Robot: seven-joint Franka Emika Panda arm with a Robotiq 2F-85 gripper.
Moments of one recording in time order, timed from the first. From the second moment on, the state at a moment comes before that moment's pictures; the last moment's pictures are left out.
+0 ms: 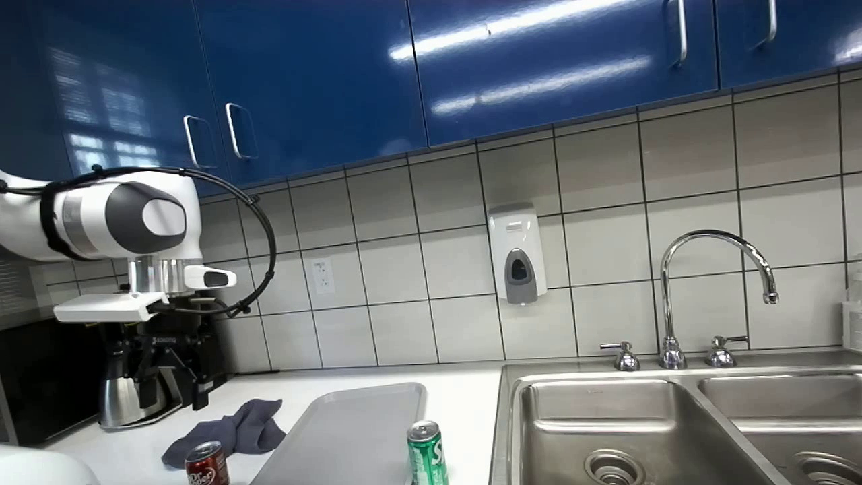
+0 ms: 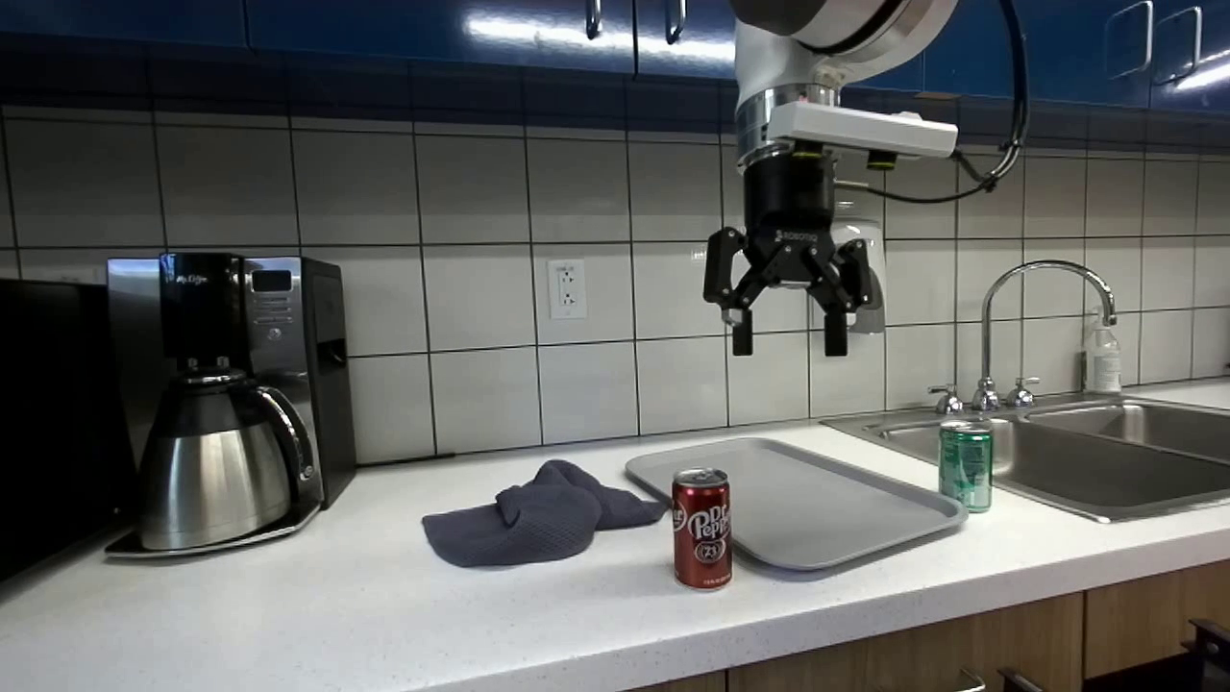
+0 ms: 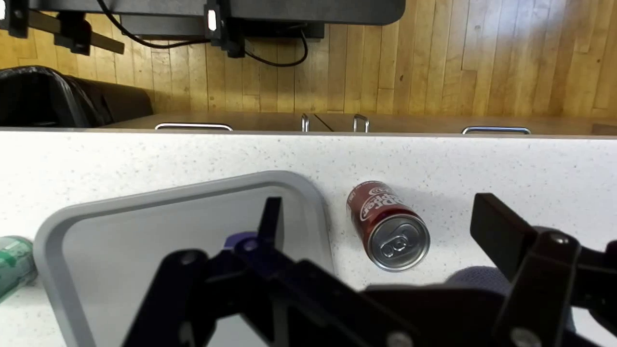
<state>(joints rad) 0.20 -0.45 0.25 -2.59 0.24 2.07 0.20</state>
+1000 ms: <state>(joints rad) 0.26 -0.14 0.34 -2.51 0.12 2.32 0.34</state>
